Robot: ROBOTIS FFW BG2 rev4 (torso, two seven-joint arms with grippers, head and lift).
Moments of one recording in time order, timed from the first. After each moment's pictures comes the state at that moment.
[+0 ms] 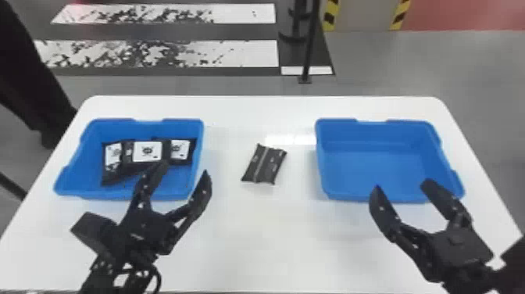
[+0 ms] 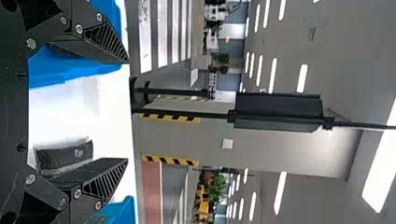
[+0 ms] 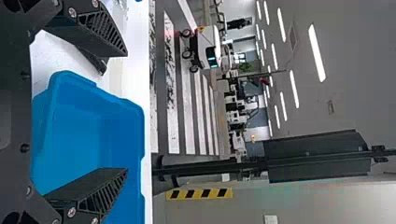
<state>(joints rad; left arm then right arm) 0.53 0.05 0.02 -1.84 0.10 -0.24 -0.33 0.76 -0.05 -0.10 -2.18 -0.20 -0.01 0.31</state>
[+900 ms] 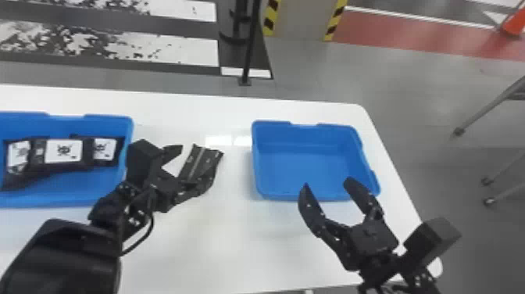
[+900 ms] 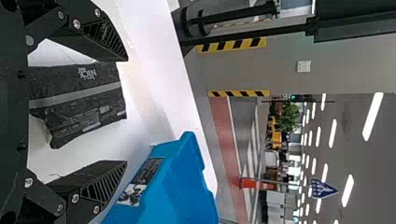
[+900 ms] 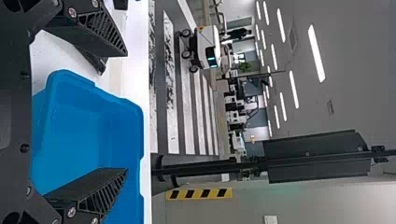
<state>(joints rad) 0.08 0.01 -0.18 -1.52 -0.15 0.14 -0.44 0.75 -0.05 -0.10 -2.17 -0.20 -0.01 0.31</state>
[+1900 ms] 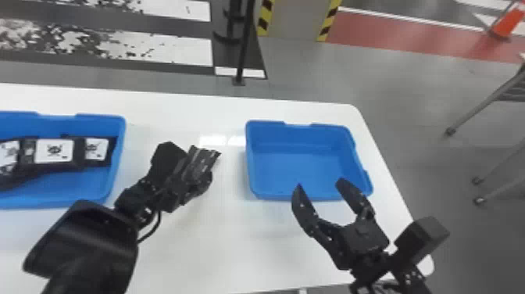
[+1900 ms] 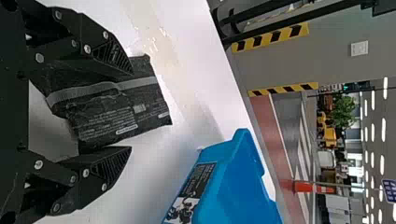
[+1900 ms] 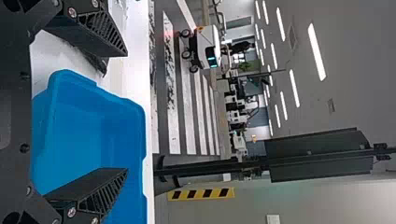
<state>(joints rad) -0.05 0.00 -0.27 -1.32 -0.27 0.23 -0.36 0.74 -0.05 -0.10 -2.15 -0.21 -0.01 0.31</state>
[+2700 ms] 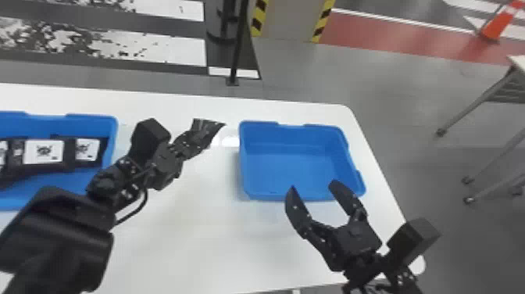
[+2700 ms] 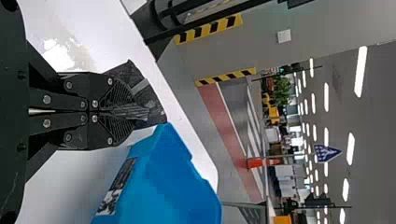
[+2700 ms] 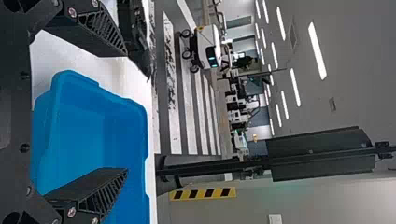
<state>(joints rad) -0.03 0.05 -0.25 -1.48 -0.24 0.08 -0.46 0.75 -0.05 -0.10 -2.16 -0.22 -0.01 0.31</state>
